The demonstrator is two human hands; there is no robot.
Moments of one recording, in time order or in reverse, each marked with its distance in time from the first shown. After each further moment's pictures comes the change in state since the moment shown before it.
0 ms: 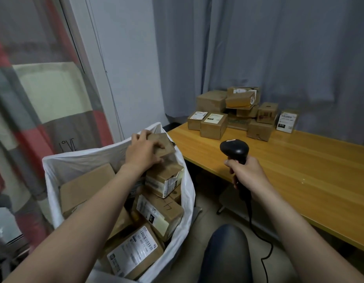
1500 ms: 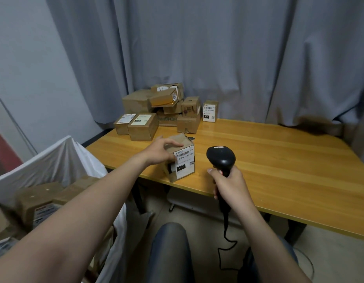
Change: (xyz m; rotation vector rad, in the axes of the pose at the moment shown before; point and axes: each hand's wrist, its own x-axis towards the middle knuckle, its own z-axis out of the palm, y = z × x) left_hand 0.061 0.249 0.083 -0.559 -0.516 0.303; right_hand -0.045 0.061 -0.126 0.134 0.362 0.081
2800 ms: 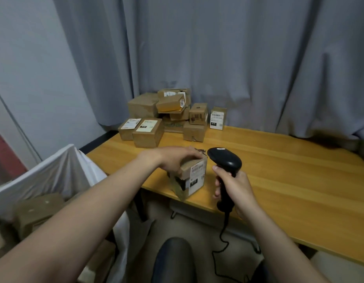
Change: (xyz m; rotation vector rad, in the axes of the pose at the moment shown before) left_hand 0.021 0.039 -0.031 0.591 -0.398 0.316; right_hand 0.052 -0.022 0.020 0.147 -0.070 0.074
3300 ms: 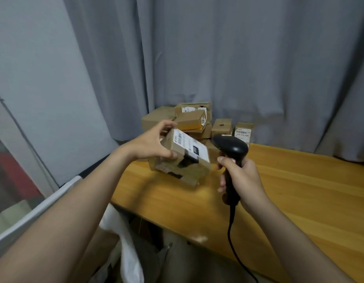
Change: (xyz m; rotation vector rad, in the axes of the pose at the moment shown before) left_hand -0.002 -0.166 -0.077 -0.600 0.453 -0.095; right_hand 0.113 -0.061 0.077 0.050 -0.086 -0.160
